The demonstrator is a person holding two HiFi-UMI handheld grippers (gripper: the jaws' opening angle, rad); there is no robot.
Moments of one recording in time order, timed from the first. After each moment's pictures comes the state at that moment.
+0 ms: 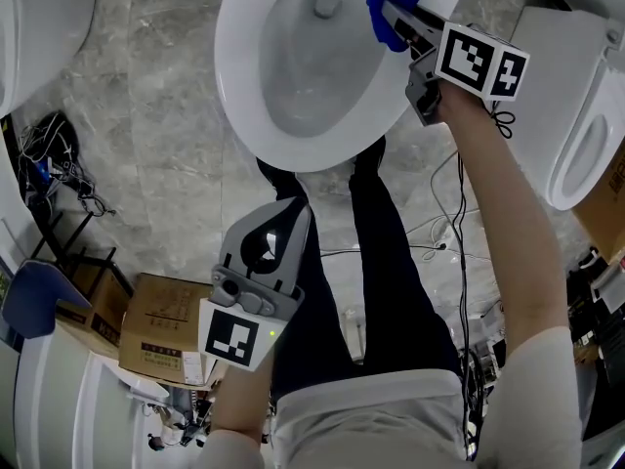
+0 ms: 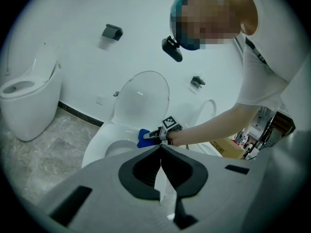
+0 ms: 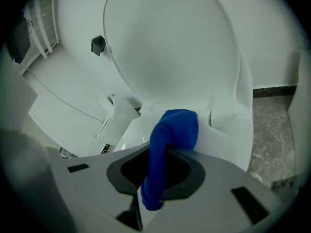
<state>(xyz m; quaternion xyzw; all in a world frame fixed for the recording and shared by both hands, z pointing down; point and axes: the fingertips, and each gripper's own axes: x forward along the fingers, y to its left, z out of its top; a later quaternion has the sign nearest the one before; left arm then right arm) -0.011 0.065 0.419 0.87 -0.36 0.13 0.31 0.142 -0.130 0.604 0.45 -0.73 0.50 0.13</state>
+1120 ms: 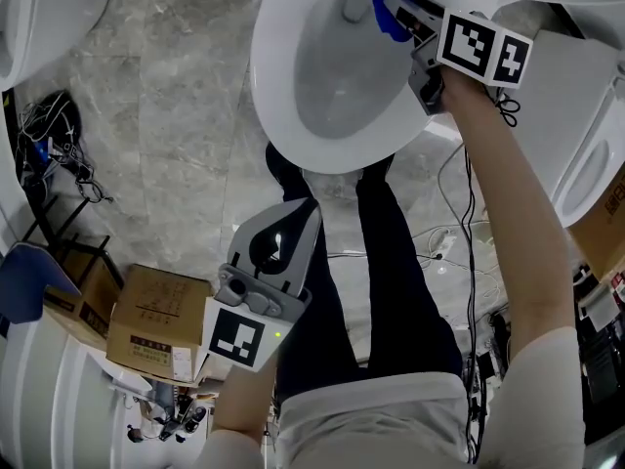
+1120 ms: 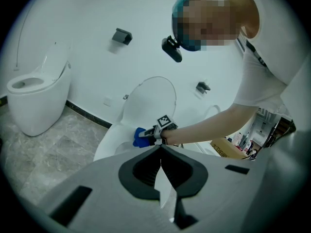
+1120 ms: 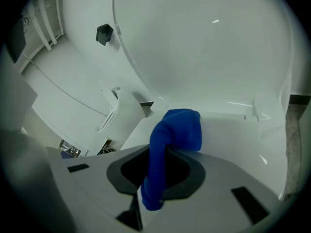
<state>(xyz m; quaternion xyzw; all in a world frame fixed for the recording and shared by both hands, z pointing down) -0.074 0.051 0.428 0.86 -0.38 0.11 0.32 0.050 -0.174 0.617 0.42 -0.75 0.49 0.17</state>
